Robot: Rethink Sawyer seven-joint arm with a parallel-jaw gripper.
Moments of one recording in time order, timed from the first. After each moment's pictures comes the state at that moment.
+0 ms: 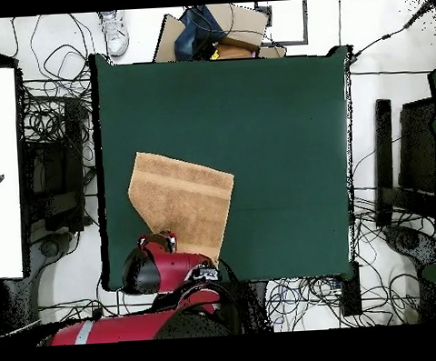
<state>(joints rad) 0.05 -0.49 0.04 2.19 0.12 -0.23 1.63</state>
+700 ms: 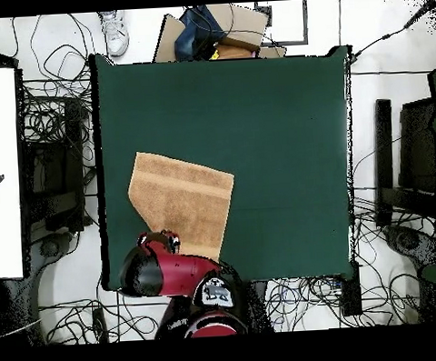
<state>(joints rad) 0.01 -0.64 0.04 2.24 0.17 -0.12 1.63</state>
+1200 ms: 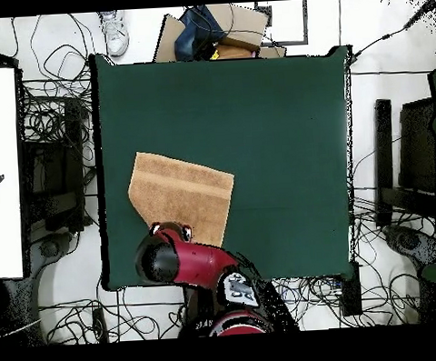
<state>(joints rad) -0.07 -0.65 0.04 2.21 0.18 -0.04 1.63</state>
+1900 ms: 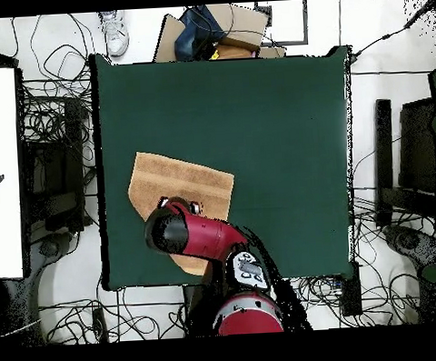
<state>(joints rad) -0.08 -0.61 0.01 2.05 0.21 0.04 1.63</state>
